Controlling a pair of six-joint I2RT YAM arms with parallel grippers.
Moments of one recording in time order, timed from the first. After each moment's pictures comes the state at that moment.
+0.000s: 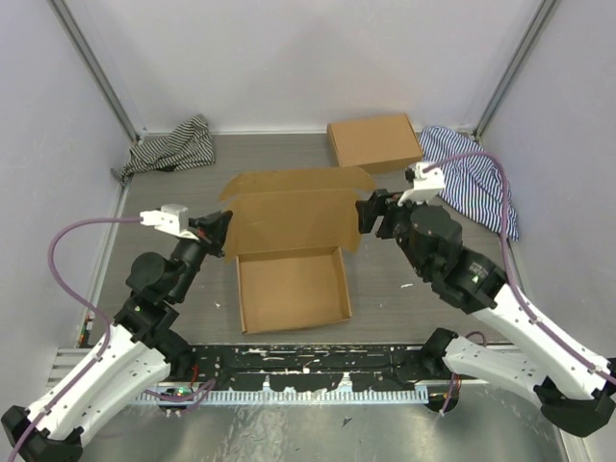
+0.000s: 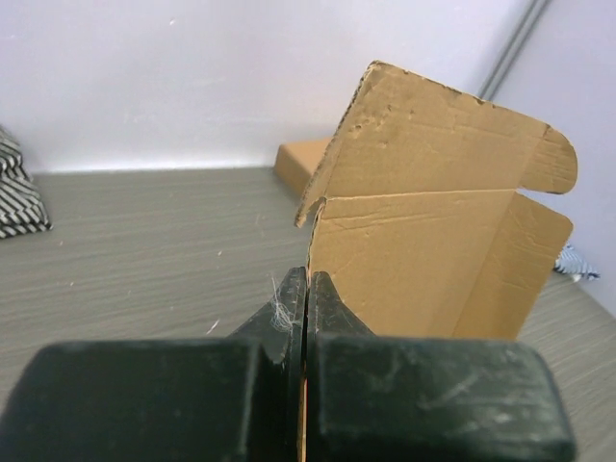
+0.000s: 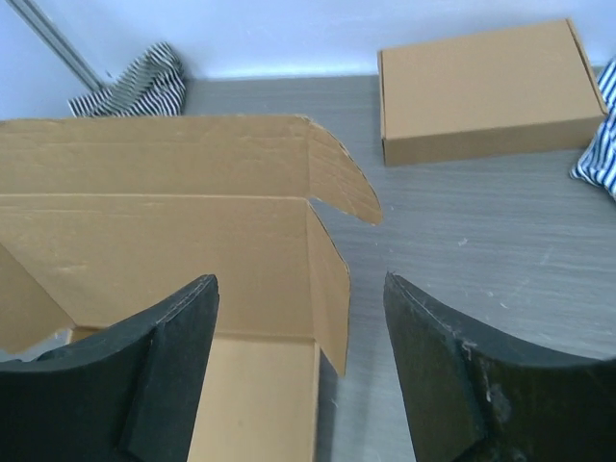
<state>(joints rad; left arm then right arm) -0.64 0.55 0.49 0.22 -0.24 -0.23 0.82 0.81 0.95 -0.29 0.52 0.34</state>
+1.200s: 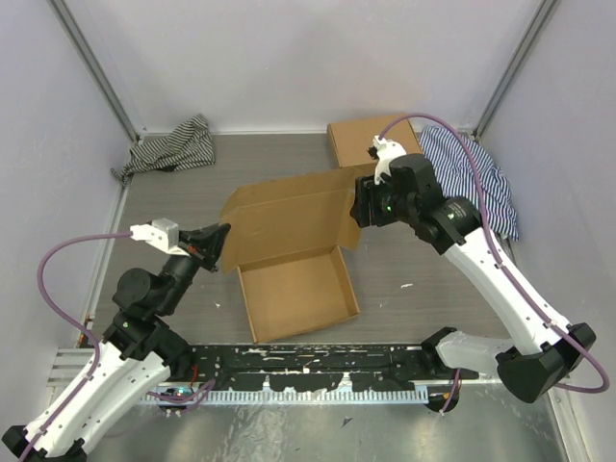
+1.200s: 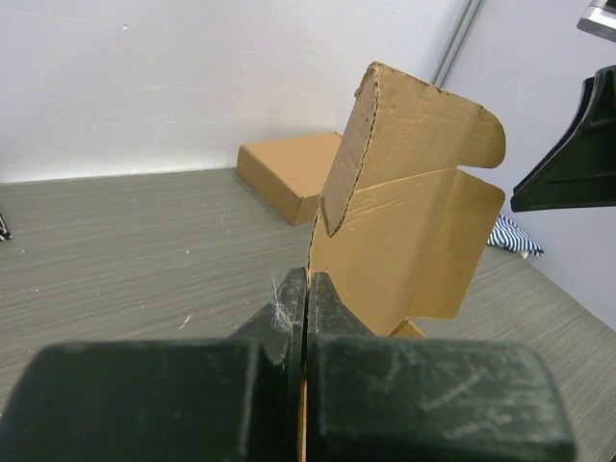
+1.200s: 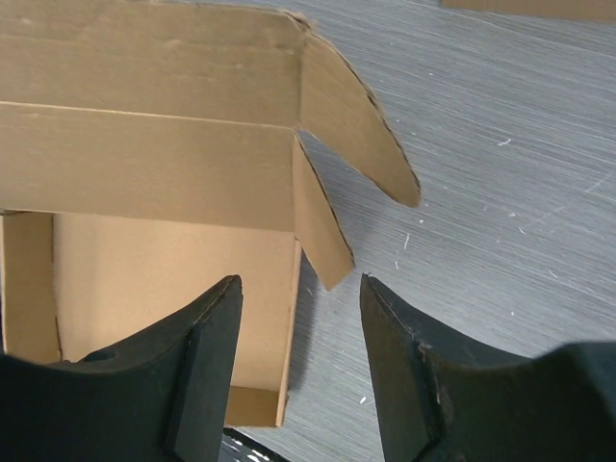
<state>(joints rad) -0.64 0.36 0.45 0.12 -0.12 -0.25 0.53 1.16 1.31 -0.77 -0.01 0.22</state>
